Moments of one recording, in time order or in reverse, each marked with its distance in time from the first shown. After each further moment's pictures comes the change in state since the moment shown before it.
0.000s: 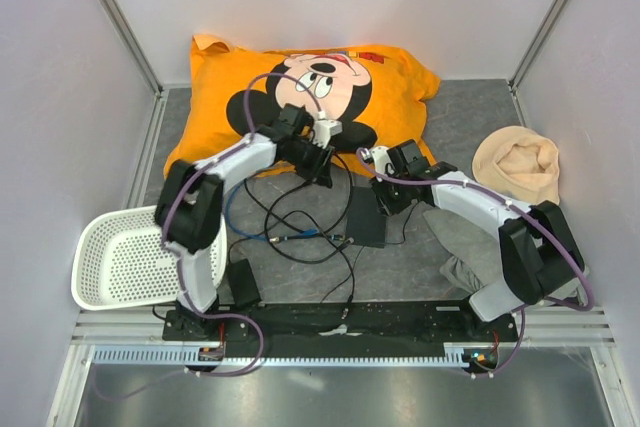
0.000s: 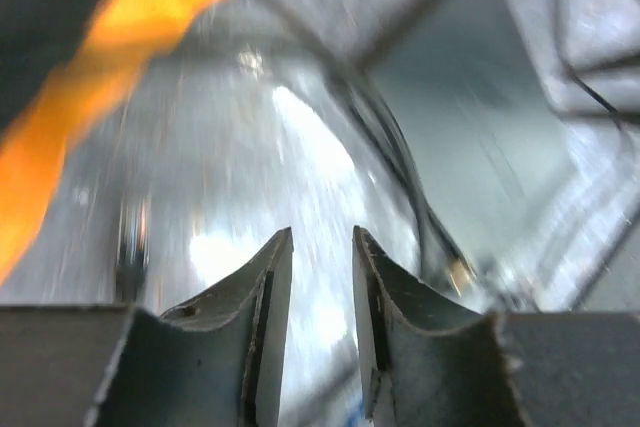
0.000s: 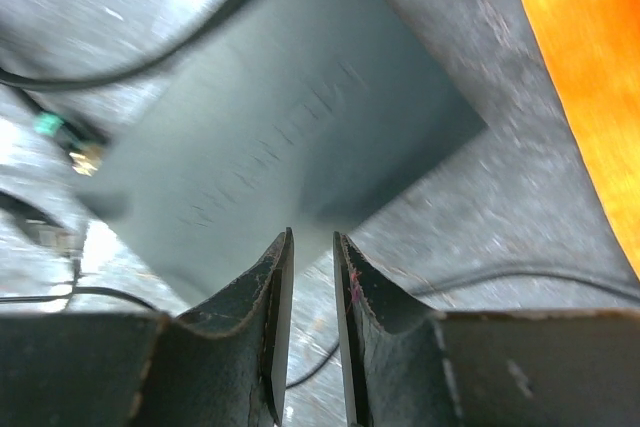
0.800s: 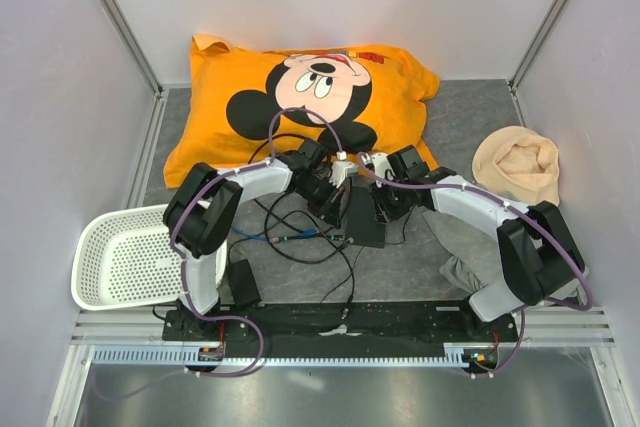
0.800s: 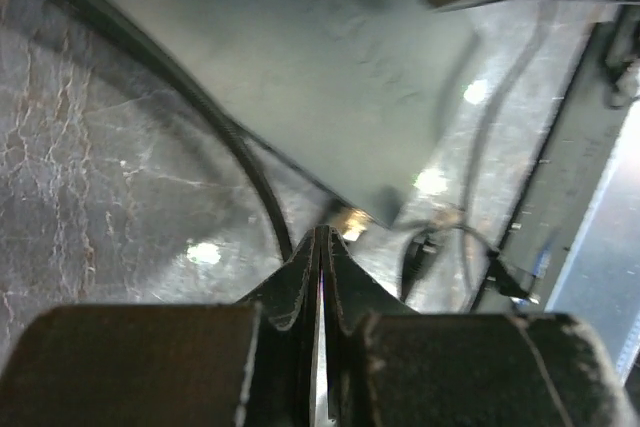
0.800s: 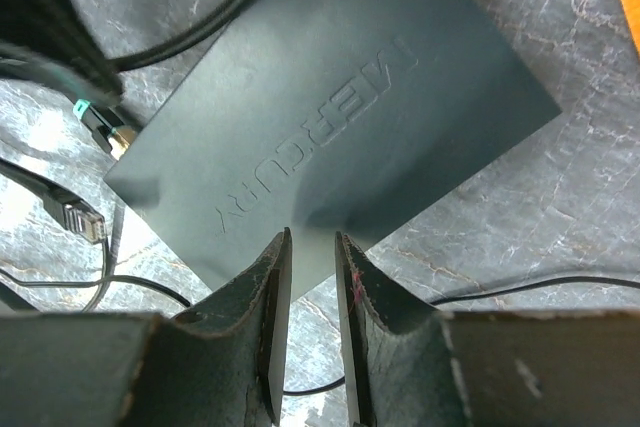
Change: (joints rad) left arm -0.114 -0.045 -0.228 0.053 0.181 0.050; right arm 0.004 -0.002 -0.036 0.023 -0.076 0.054
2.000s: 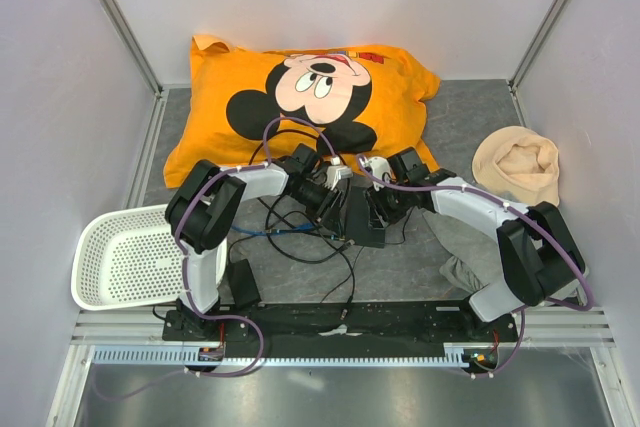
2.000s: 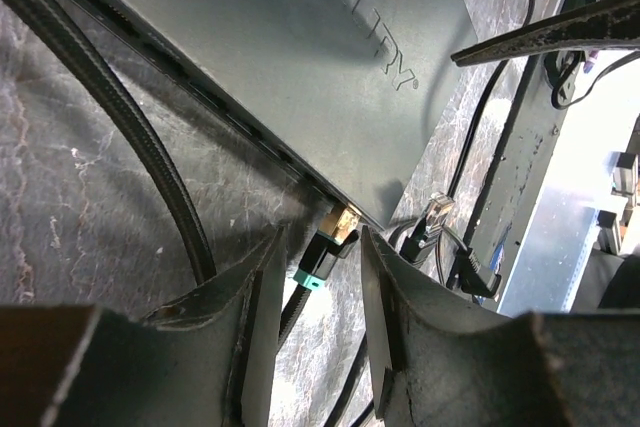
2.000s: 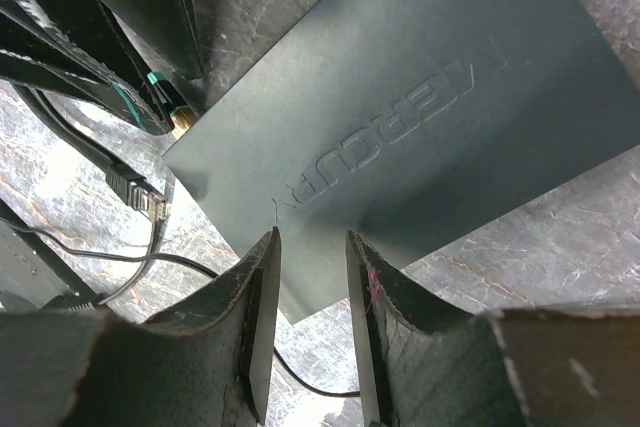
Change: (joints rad) left arm 0.032 0.049 -0.071 0.091 0.142 -0.080; right arm 0.002 -0.006 -0.021 0.011 -0.119 -0.014
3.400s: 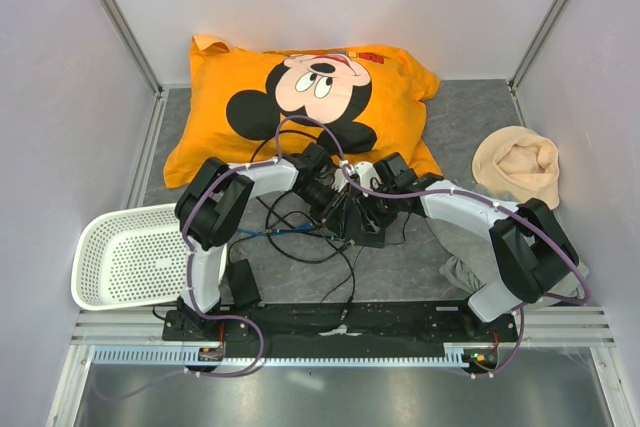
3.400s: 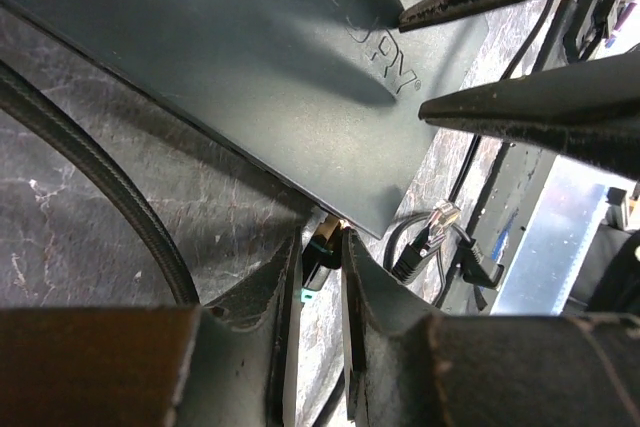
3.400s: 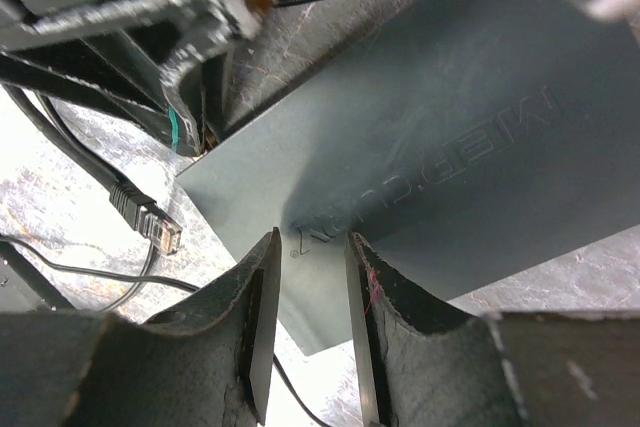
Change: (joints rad) left arm -0.035 0.057 0.103 -0.150 -0.042 0.063; right arm 0.092 0.032 0.002 0.038 0.068 -0.024
